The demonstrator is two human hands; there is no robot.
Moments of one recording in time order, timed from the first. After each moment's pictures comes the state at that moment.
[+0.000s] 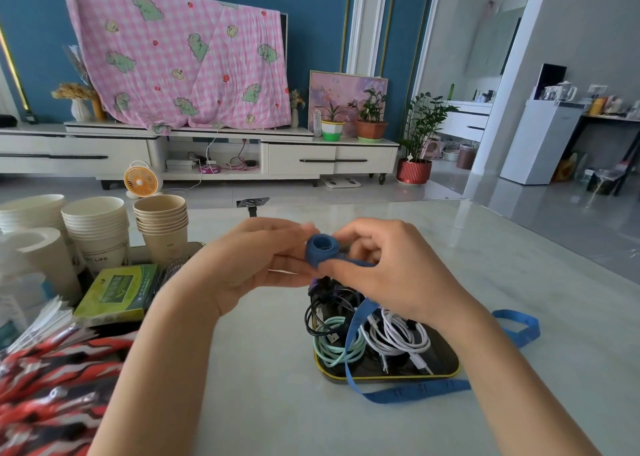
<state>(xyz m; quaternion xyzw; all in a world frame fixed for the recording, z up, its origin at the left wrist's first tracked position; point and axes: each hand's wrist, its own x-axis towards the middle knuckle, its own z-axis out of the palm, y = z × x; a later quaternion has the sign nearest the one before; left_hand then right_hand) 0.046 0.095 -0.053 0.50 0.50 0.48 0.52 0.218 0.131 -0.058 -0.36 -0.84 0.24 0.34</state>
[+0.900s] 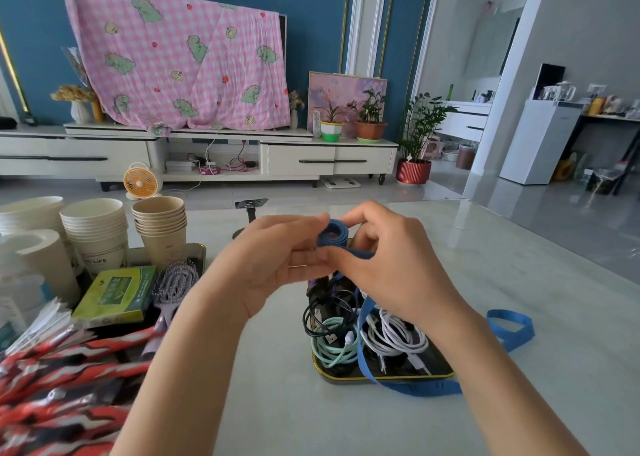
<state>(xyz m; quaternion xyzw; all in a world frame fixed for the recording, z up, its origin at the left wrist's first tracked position) 0.066 0.101 -0.053 0.44 0.44 0.55 0.55 0.214 0.132 -0.061 -0.37 -0.82 0.15 0.41</state>
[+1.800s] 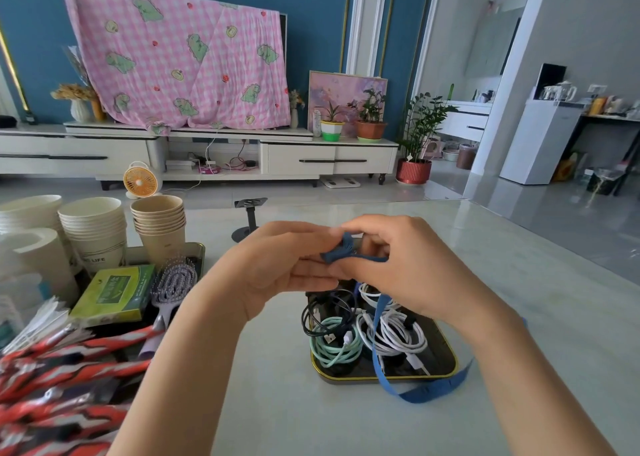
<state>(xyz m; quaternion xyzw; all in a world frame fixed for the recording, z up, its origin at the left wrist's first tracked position) 0.071 0.097 -0.051 0.48 0.48 0.49 0.55 0.232 0.133 -0.049 -0.35 -0.86 0.19 0.31</state>
